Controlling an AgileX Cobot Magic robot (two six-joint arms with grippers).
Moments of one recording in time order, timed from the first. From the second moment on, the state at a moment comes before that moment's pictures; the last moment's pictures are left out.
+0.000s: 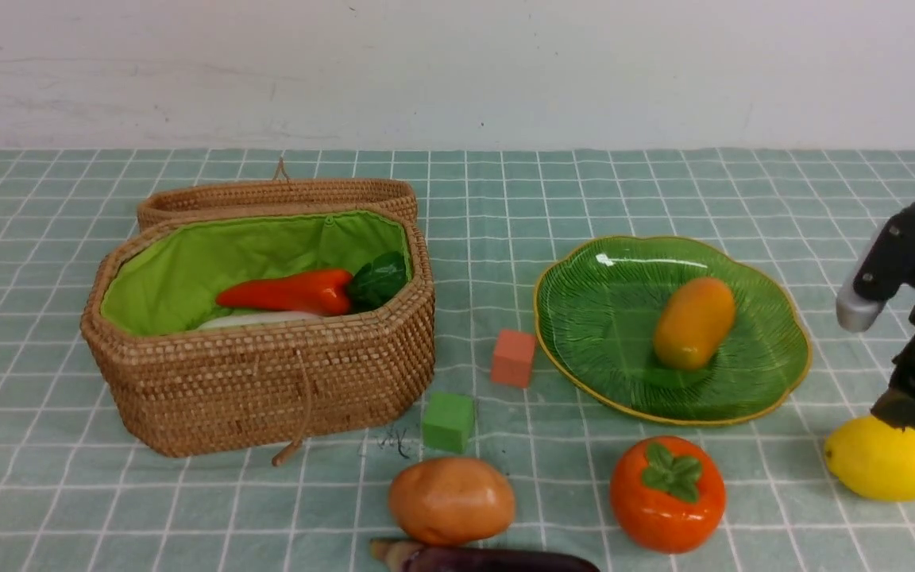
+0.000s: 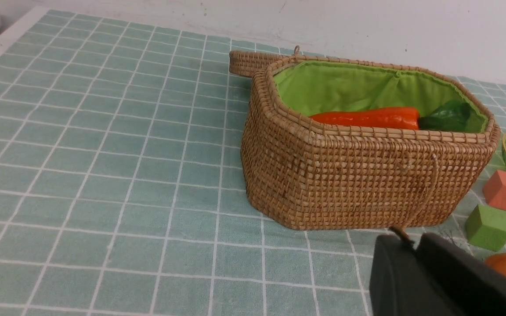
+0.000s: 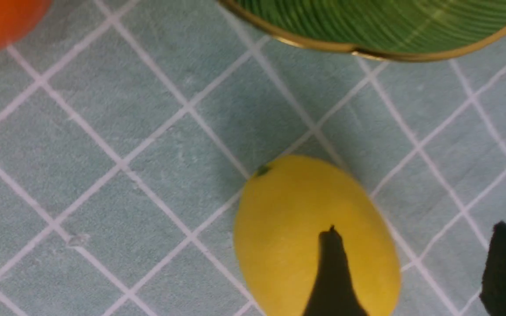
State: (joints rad) right arm -0.07 1.58 -1.10 0.16 0.77 -1.04; left arm -0.14 -0.02 -0.38 0.13 0.69 -0.31
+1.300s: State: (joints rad) right arm -0.07 1.85 -1.11 0.06 0.83 -0.98; left arm -0.14 -0.02 -0.38 0.13 0.69 -0.31
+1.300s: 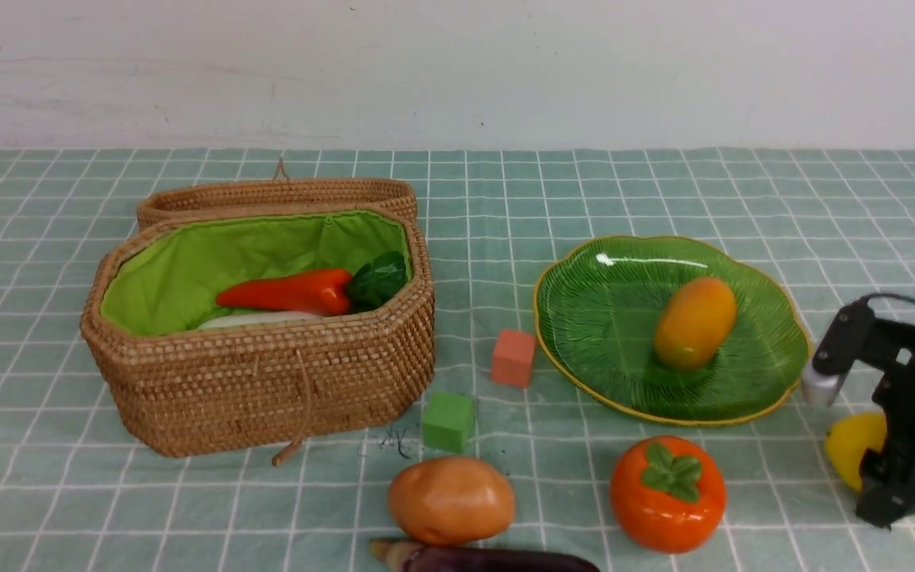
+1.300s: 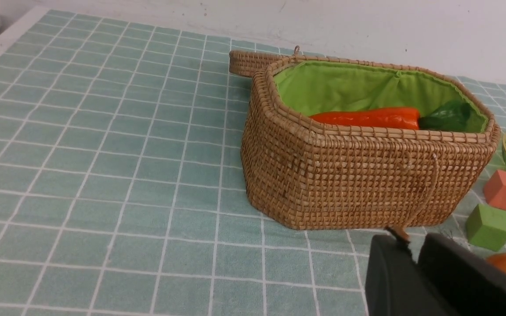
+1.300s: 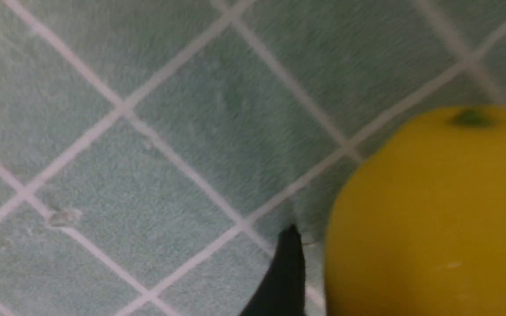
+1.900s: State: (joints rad) right arm -0.07 1.66 -1.29 0.31 0.88 -0.91; left arm -0.14 -0.02 -0.38 0.13 0.69 -0.31
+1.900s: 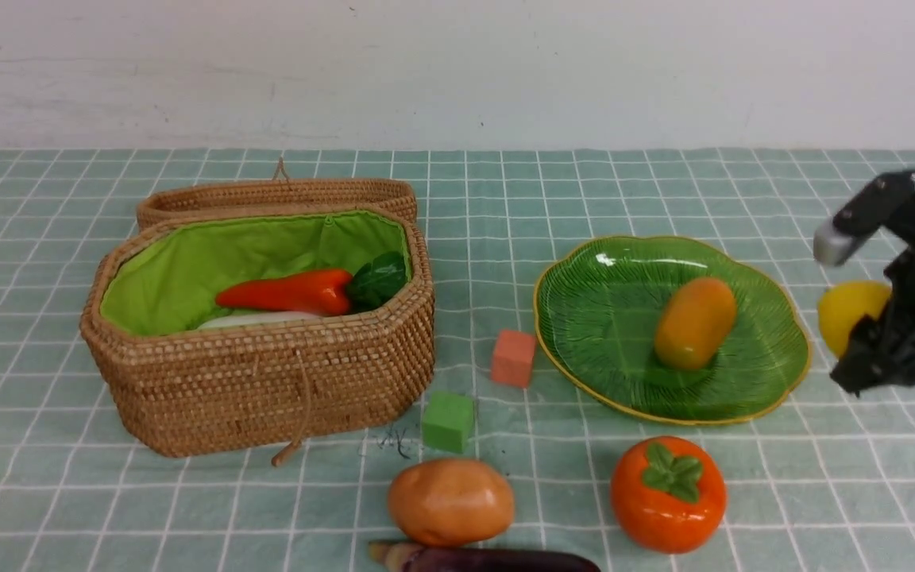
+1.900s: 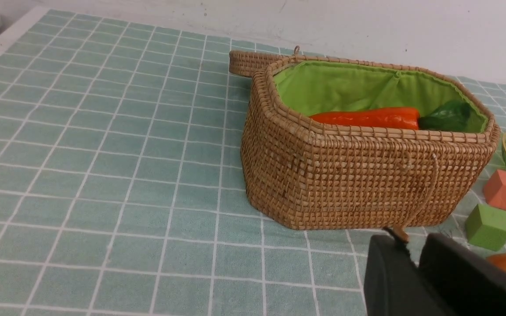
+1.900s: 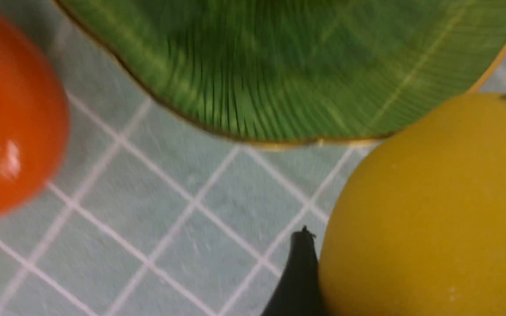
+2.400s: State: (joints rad) right arm -0.04 1.78 -1.31 0.64 0.77 -0.89; left arm -0.14 -0.02 -0.38 0.13 0.69 -0.31
